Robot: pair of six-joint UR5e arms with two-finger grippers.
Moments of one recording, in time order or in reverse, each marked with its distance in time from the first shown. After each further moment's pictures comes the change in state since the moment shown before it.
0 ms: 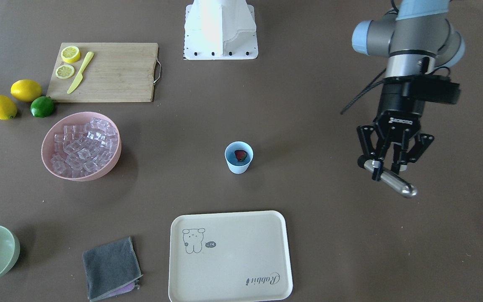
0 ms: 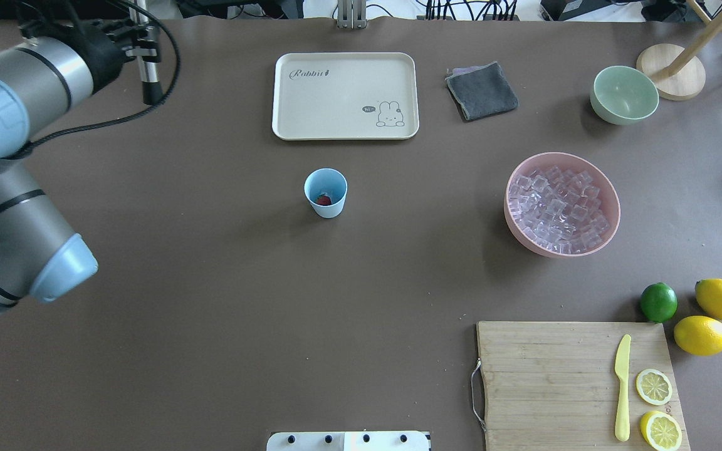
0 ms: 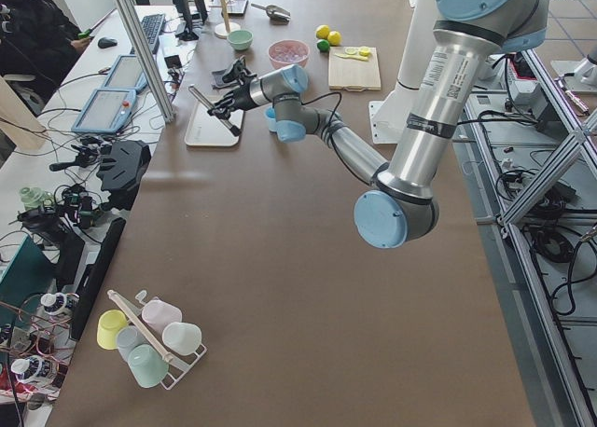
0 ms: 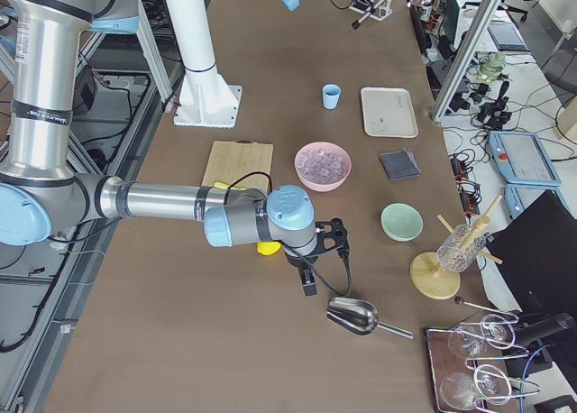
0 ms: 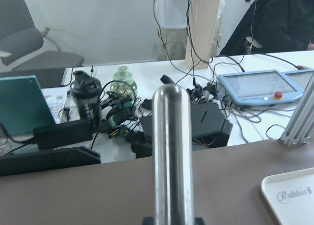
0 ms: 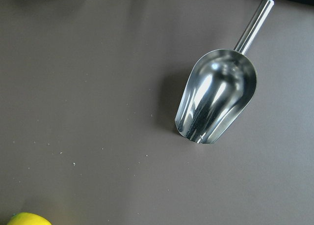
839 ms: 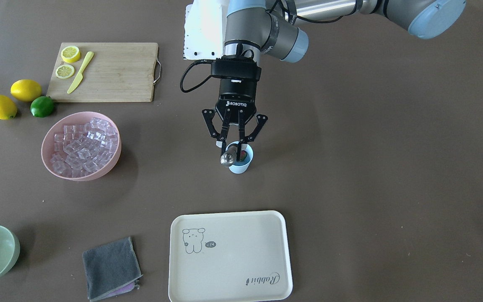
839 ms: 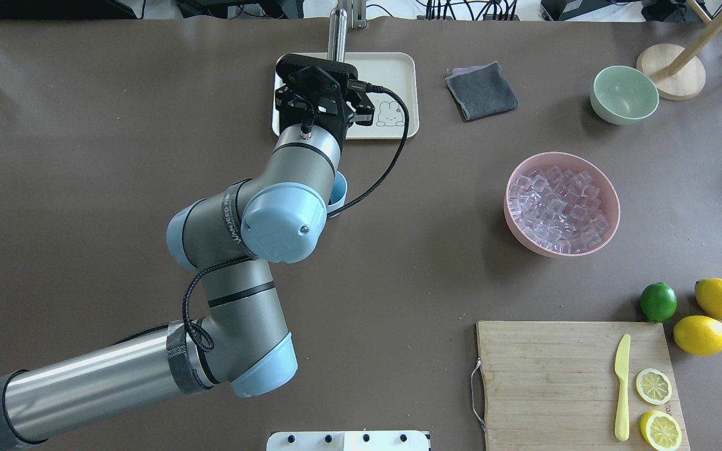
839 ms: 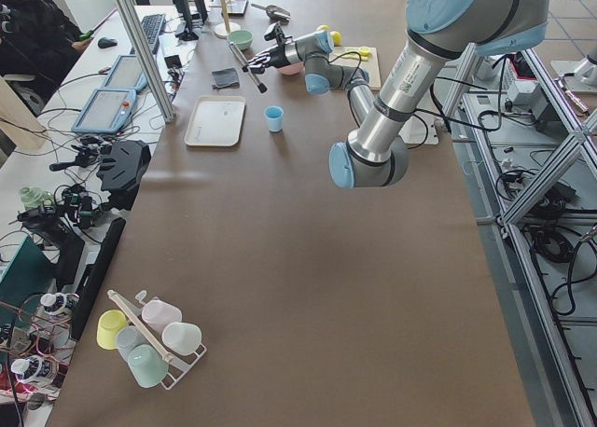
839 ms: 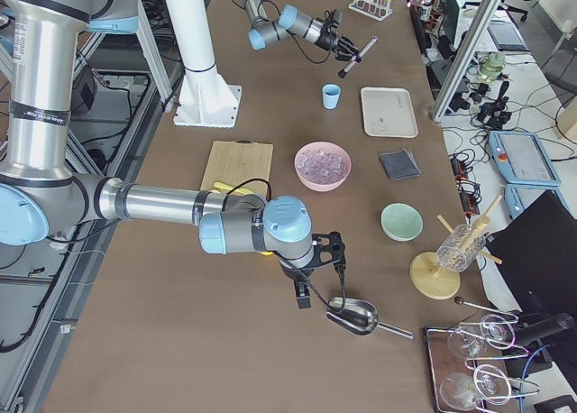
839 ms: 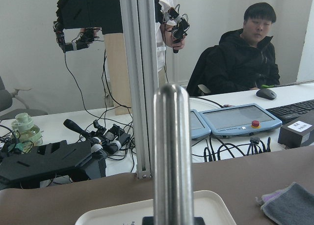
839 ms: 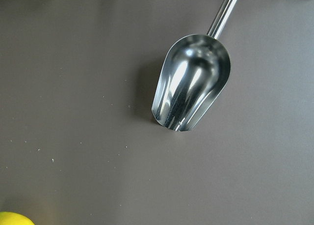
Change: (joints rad) left arm 0.288 -0.338 0.238 0.095 0.356 -0.090; right arm 0.034 0.002 -0.026 -0.021 -0.015 -0.001
